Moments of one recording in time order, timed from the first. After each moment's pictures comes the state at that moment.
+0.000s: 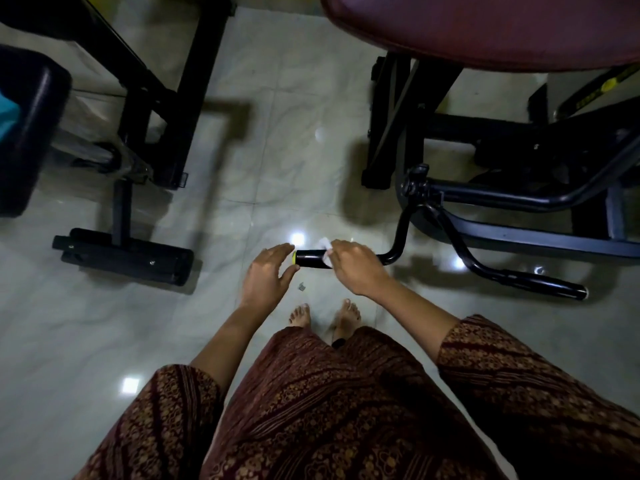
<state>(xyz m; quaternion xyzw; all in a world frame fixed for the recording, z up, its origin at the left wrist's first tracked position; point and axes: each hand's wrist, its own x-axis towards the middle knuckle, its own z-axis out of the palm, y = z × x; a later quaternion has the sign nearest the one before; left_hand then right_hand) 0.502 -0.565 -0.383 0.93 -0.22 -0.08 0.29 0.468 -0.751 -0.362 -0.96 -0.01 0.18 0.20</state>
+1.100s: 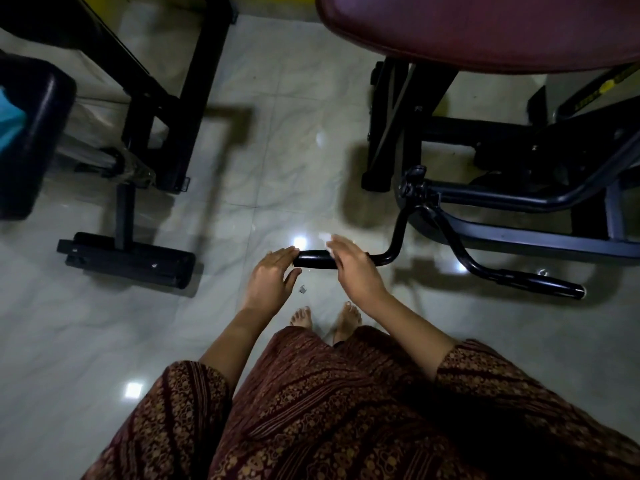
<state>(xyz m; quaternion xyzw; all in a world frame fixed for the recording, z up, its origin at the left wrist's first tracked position) 0.496 -0.571 -0.394 0.92 -0.28 -0.02 0.27 0.450 -0.740 -0.368 -0.93 0.10 0.04 0.34</state>
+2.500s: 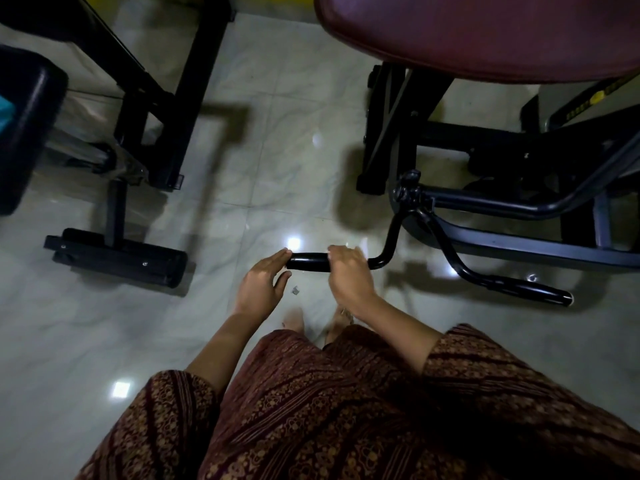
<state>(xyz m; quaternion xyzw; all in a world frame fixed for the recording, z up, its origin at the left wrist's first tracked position) 0.491 -0.568 -0.389 0.92 -0.24 -0.08 0.29 0.453 -0.739 -0.377 -0.96 0.10 0.15 0.20</state>
